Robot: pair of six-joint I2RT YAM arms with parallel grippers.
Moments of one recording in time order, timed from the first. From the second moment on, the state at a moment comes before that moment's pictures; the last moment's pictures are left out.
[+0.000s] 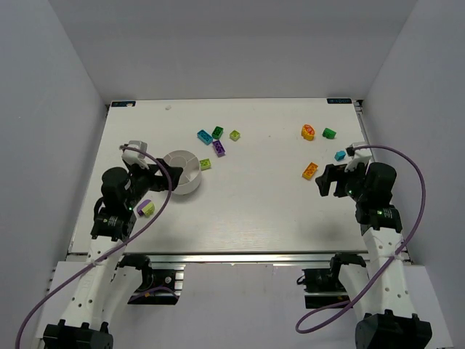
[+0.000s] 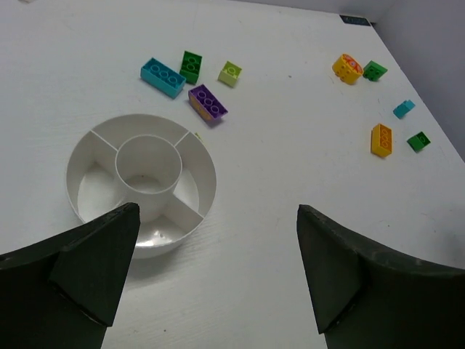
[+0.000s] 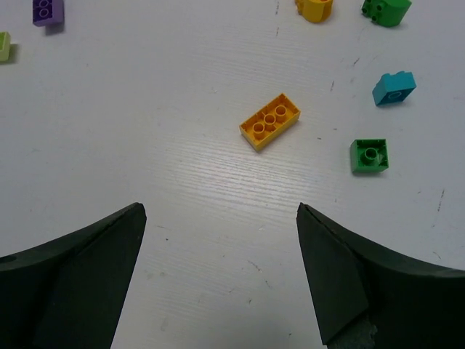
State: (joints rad) left arm -0.12 0.67 0.66 -0.16 0.30 -0.26; right arm -0.10 0.72 0.66 -0.39 -0.40 -0.08
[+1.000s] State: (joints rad) left arm -0.12 1.04 0.76 -0.64 -0.10 -0.48; right arm -0.09 0.67 0.63 -0.51 -0.65 -0.41
